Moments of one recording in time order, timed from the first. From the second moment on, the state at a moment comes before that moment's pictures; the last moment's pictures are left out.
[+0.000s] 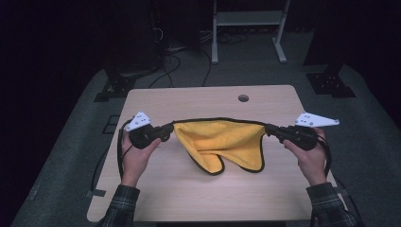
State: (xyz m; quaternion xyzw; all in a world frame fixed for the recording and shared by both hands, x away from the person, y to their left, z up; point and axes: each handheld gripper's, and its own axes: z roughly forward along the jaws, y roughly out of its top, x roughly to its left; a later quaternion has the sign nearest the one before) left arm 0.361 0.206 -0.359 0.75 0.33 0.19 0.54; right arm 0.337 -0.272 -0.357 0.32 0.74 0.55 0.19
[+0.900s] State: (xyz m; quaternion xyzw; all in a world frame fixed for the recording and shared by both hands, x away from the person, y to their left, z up) left arm 0.291 0.224 -0.277 0.73 0.26 0.22 0.59; right arm 0.271 -0.281 -0.271 0.22 0.72 0.61 0.25
